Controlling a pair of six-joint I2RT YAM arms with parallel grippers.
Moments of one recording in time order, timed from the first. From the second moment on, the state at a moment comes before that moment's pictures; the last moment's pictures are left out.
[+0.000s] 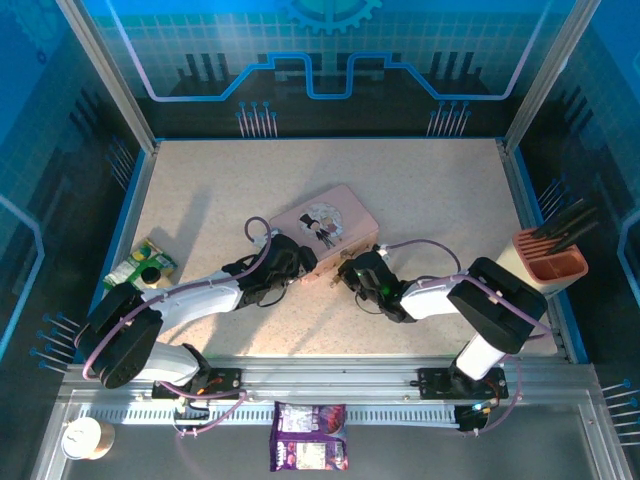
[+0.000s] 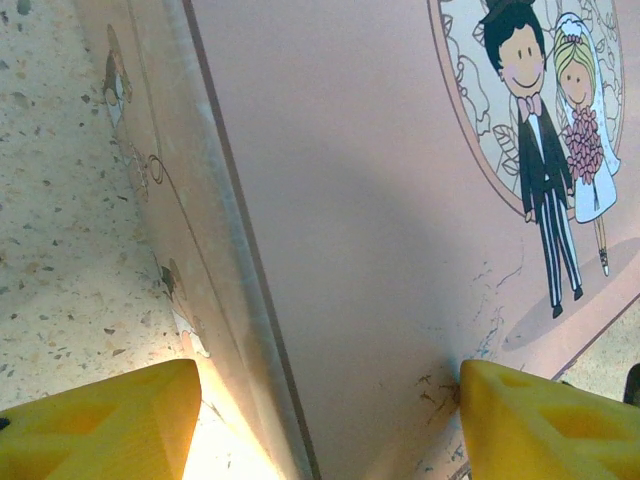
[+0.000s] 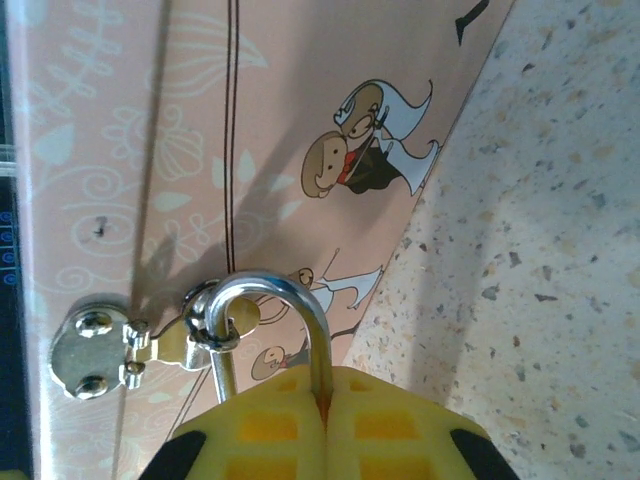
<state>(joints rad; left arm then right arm) -0.70 1.38 0.65 -0.07 -0.15 -1.13 0.80 1.63 0.50 0.51 0.19 1.41</state>
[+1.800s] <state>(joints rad) -0.55 1.43 0.83 -0.32 -0.10 -0.80 0.53 1.09 0.71 -0.51 0.16 0.49</state>
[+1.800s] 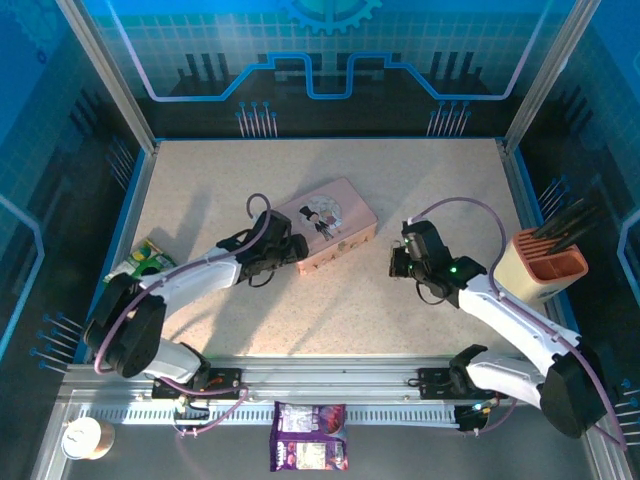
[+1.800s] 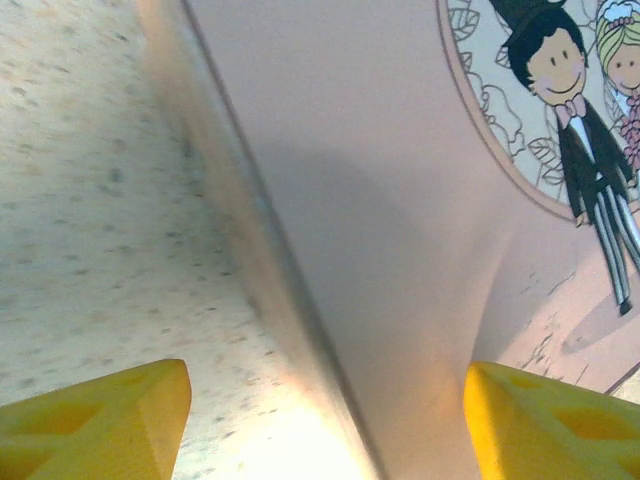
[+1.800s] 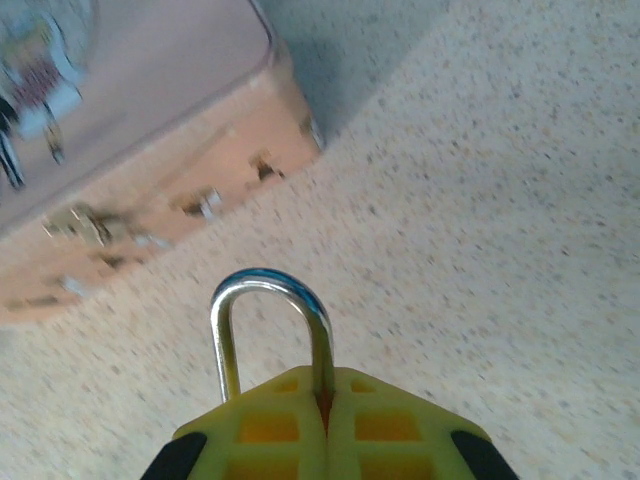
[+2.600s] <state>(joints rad) -0.53 0.84 0.48 -0.34 -0.22 -0.69 0.71 1.43 0.78 -0.72 0.14 0.44</state>
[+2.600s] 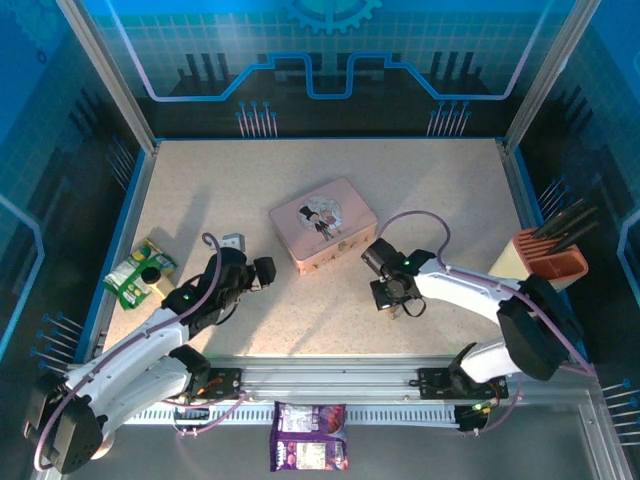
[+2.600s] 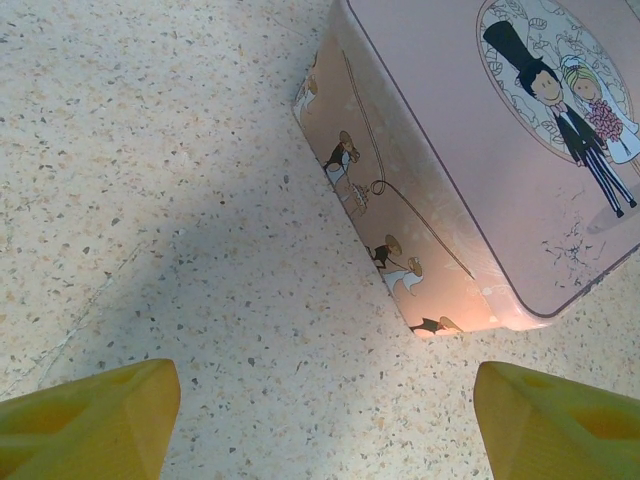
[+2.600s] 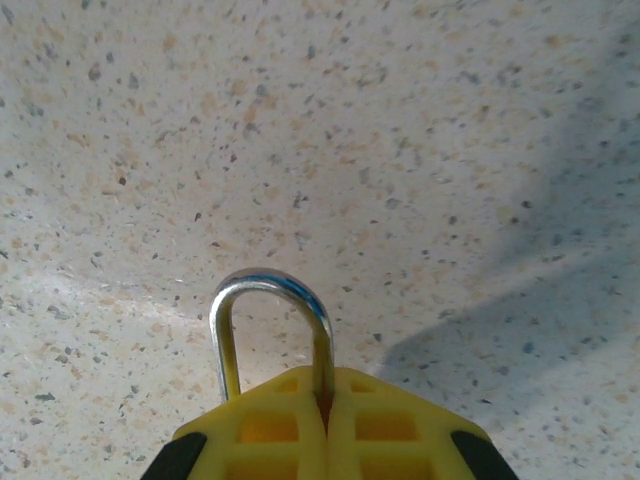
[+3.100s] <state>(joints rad) -0.53 0.84 0.48 -0.34 -0.23 -0.69 0.74 1.50 0.81 -0.71 0.10 0.43</state>
